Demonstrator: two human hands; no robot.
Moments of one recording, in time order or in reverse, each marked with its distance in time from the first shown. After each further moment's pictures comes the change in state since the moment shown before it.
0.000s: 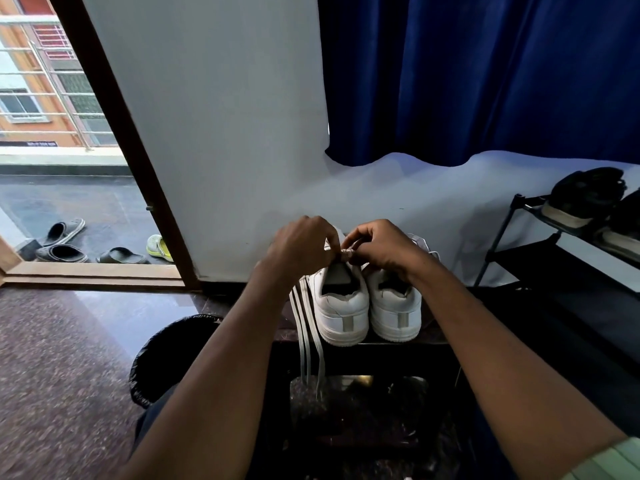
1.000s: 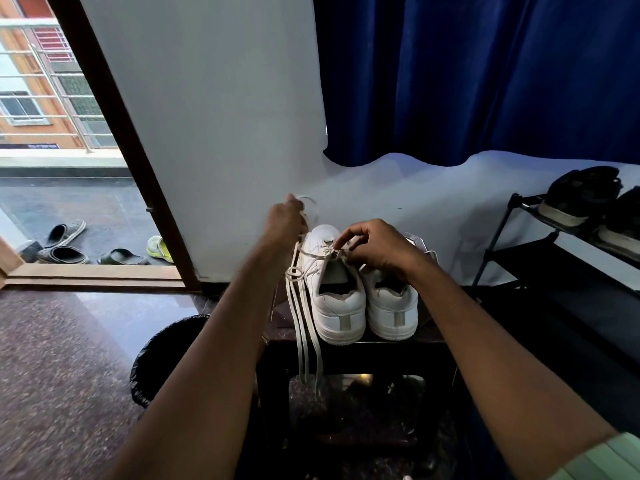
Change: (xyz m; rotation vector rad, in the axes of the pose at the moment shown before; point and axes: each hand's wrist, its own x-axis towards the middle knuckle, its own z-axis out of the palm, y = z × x) left_hand 0.016 0.003 -0.014 -1.168 0.288 -0.680; right_hand -0.007 -0.005 -0.004 -0.105 -0.019 -0.081
